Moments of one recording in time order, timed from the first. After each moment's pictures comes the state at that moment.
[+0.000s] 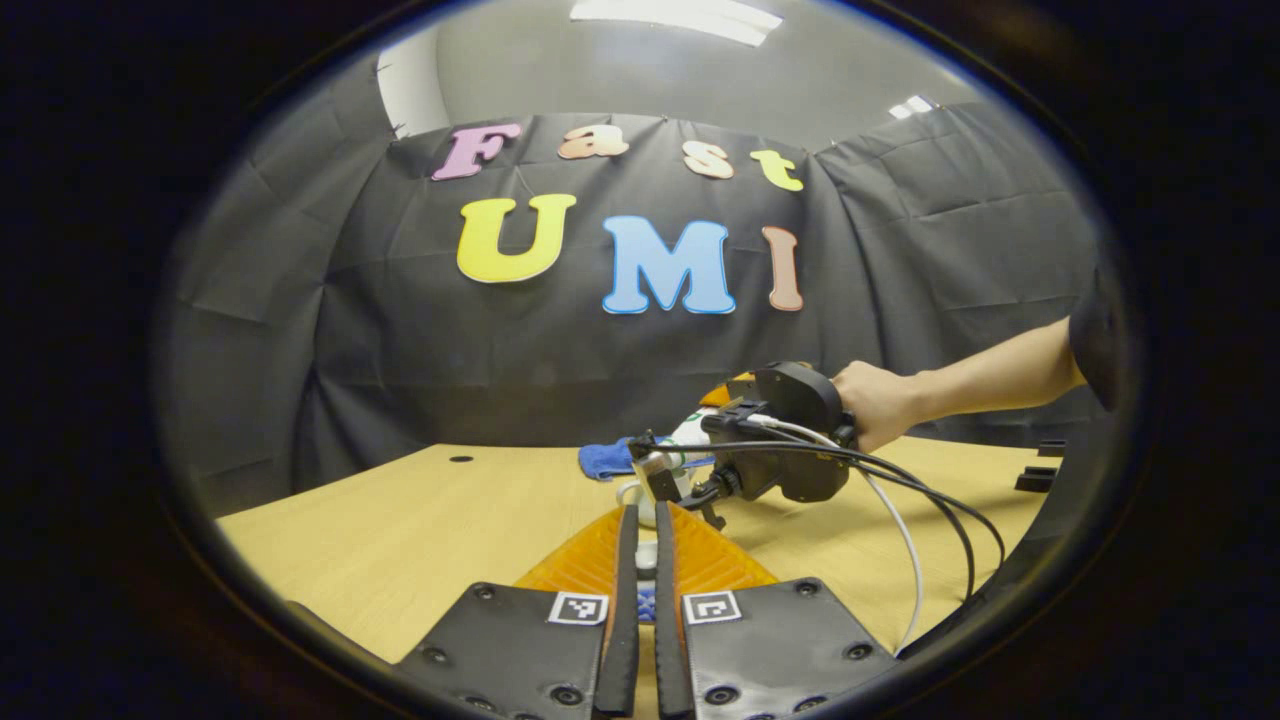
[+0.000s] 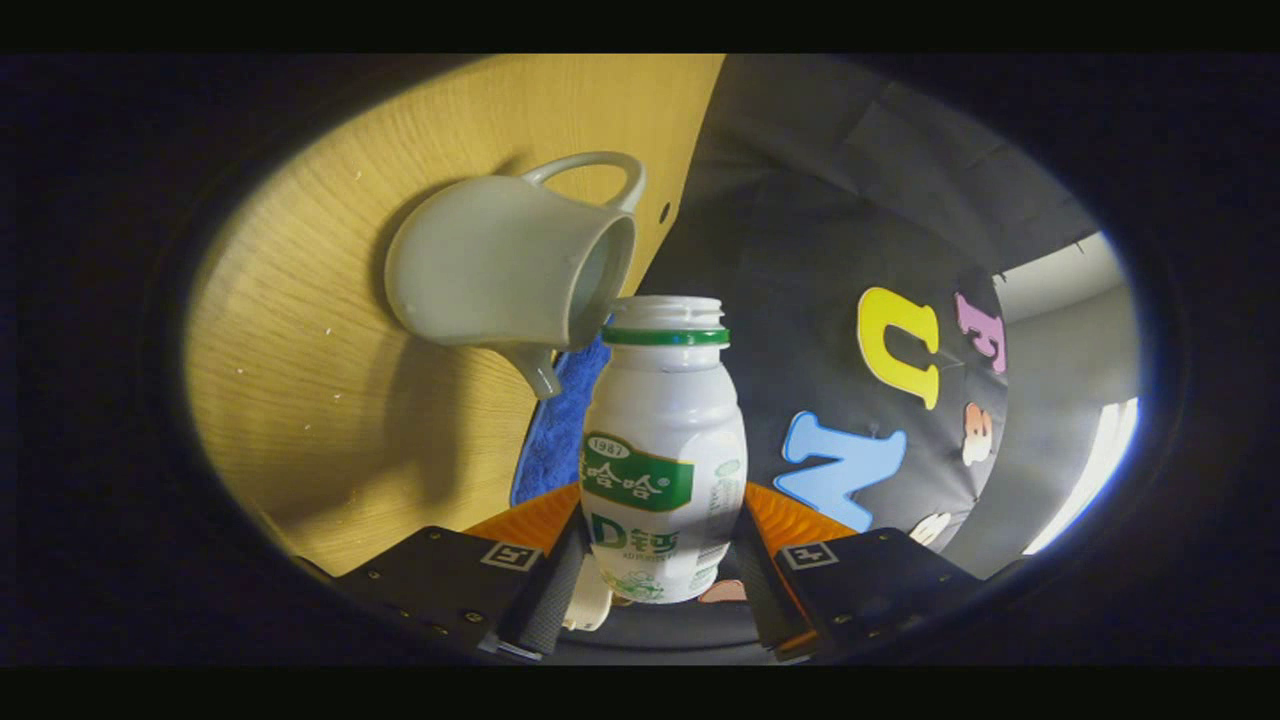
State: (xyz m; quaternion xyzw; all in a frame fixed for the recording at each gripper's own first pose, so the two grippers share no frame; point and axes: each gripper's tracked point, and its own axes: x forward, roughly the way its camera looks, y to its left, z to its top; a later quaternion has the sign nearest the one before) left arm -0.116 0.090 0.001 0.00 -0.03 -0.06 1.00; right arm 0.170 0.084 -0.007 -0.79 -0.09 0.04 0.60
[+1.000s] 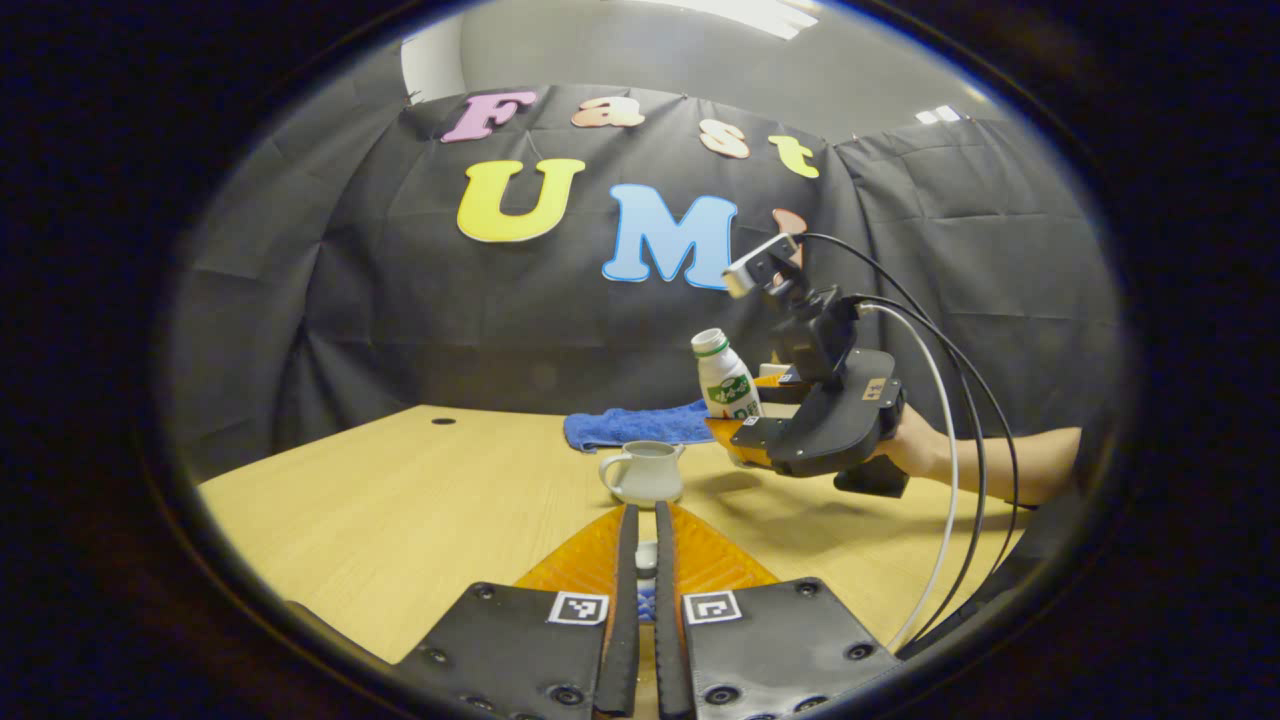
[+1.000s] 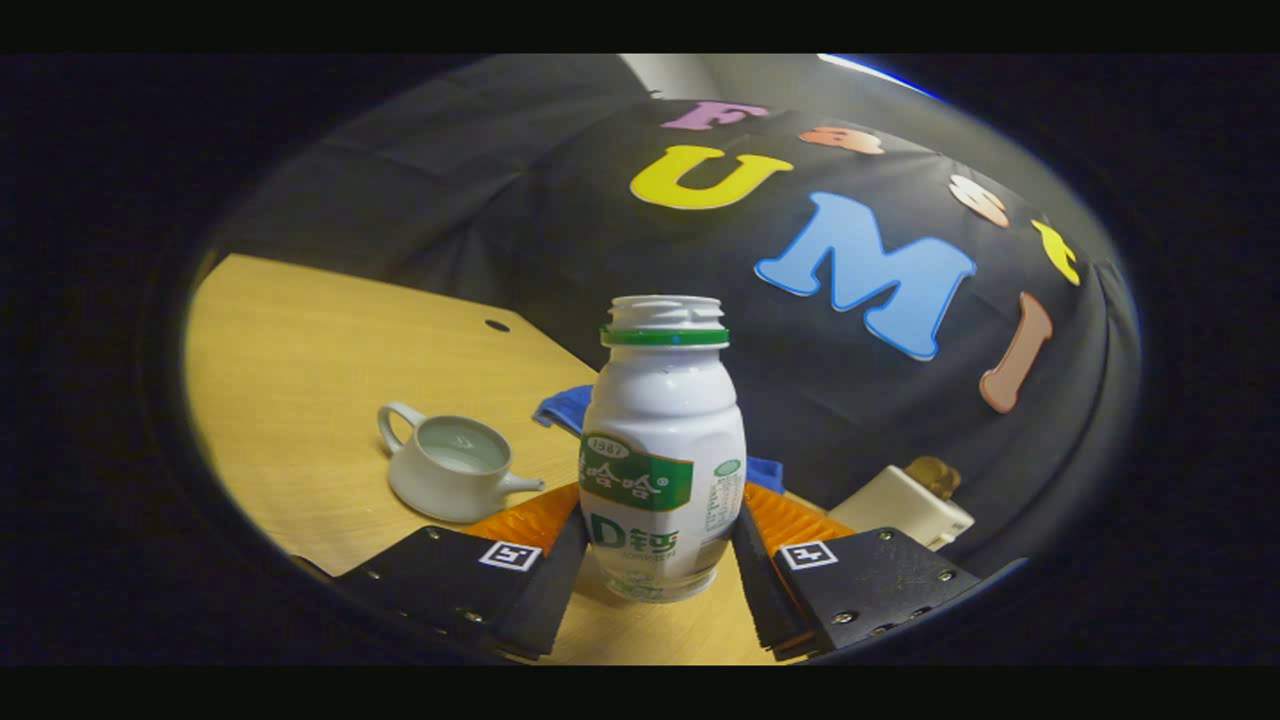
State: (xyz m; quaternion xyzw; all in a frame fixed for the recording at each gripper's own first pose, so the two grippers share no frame) left arm -0.098 0.076 -0.016 -0.06 0.03 -0.08 0.99; right arm 0.142 0.072 -0.012 -0.24 0.03 0.17 0.95
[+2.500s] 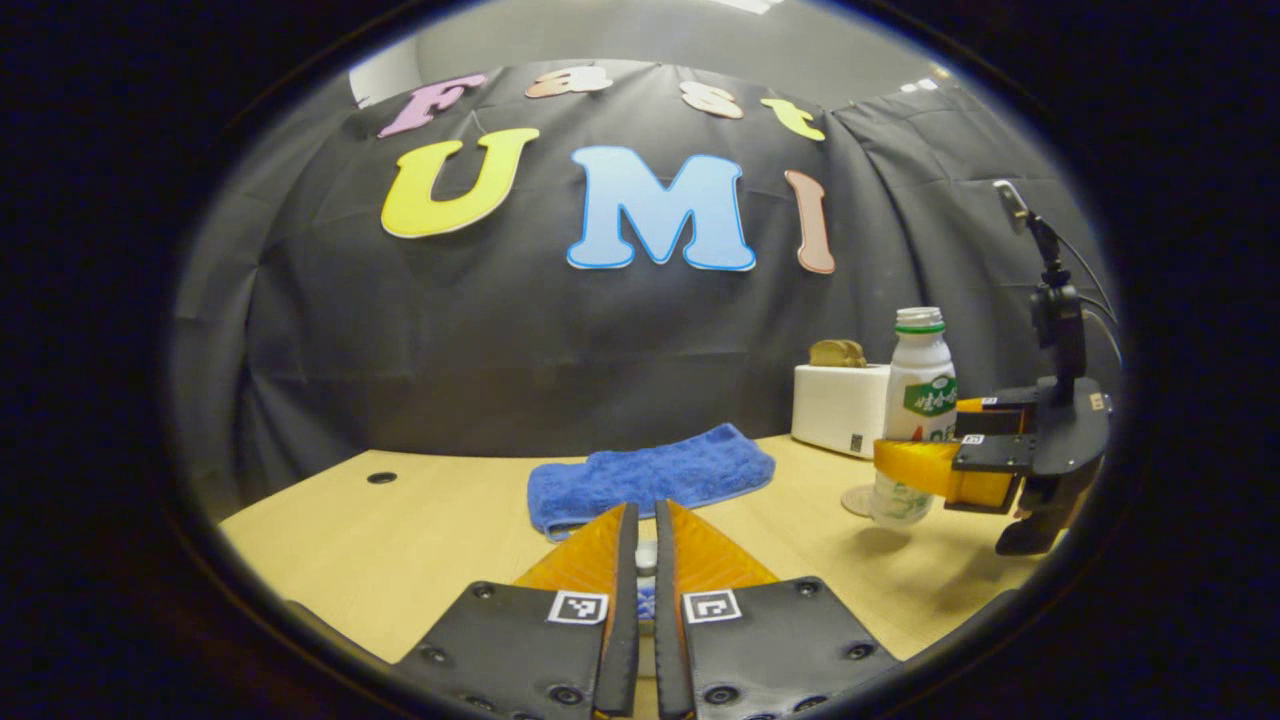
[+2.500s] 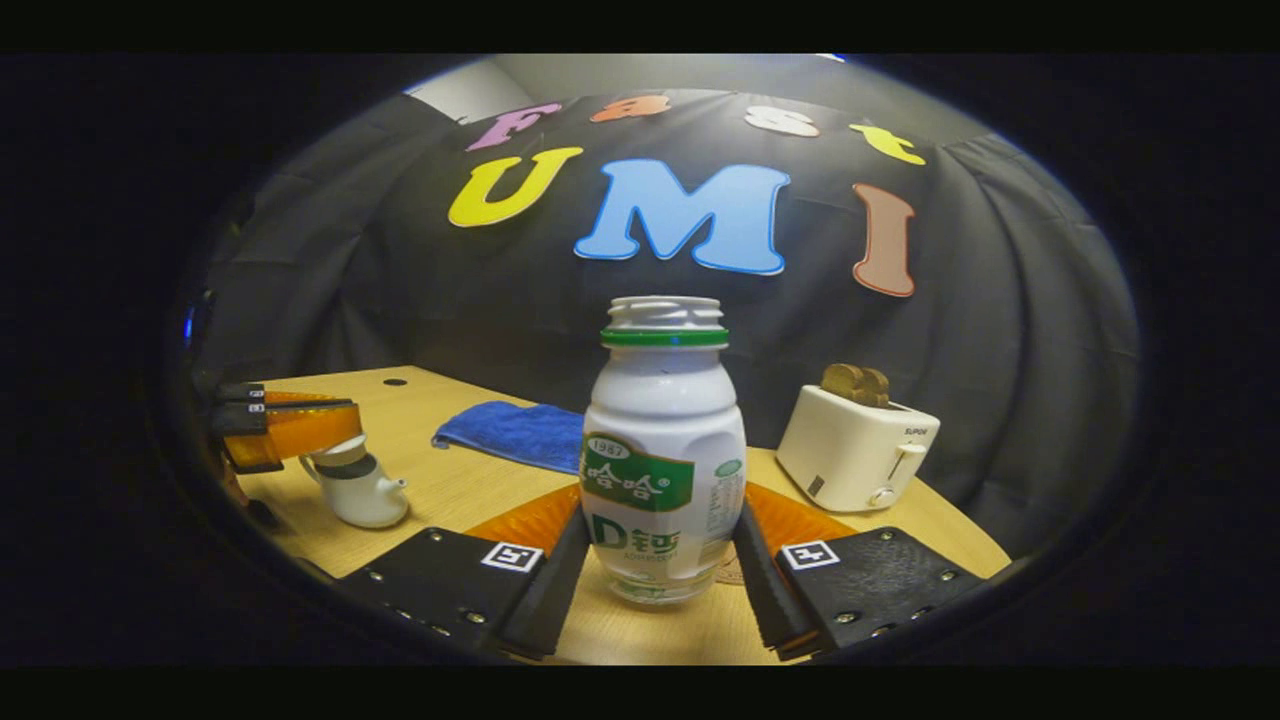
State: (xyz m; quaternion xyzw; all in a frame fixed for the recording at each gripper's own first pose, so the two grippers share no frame) left arm 0.140 0.048 0.002 0.00 0.03 -0.07 1.00; right arm 0.147 -0.045 0.007 -0.09 0.04 0.06 0.99
